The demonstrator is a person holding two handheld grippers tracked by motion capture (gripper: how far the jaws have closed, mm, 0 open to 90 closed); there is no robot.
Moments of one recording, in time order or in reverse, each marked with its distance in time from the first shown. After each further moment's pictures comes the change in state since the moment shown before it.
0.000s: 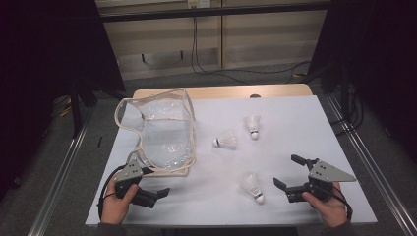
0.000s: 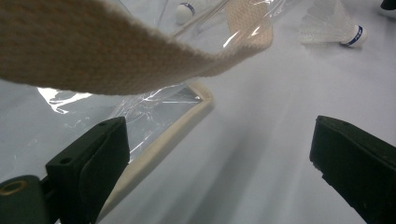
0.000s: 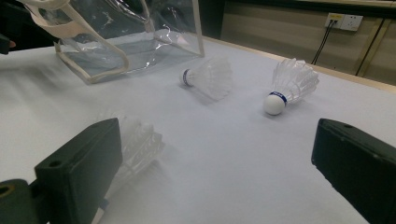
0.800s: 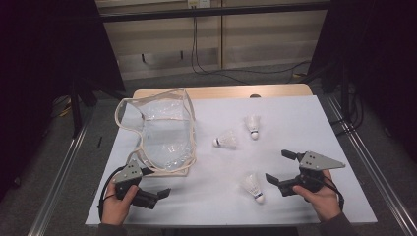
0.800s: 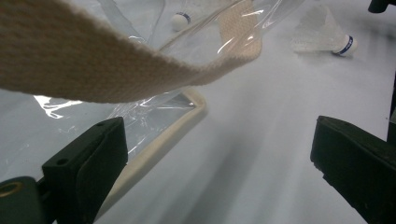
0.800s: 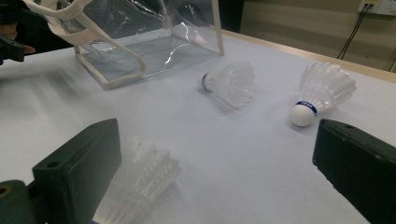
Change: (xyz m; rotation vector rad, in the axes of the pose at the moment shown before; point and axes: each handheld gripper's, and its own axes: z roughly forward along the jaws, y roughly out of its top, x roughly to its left) left arm -0.004 0.000 -0.001 -0.033 -0.010 -0.011; right arm 0.000 0.020 0.023 0.051 0.091 0.024
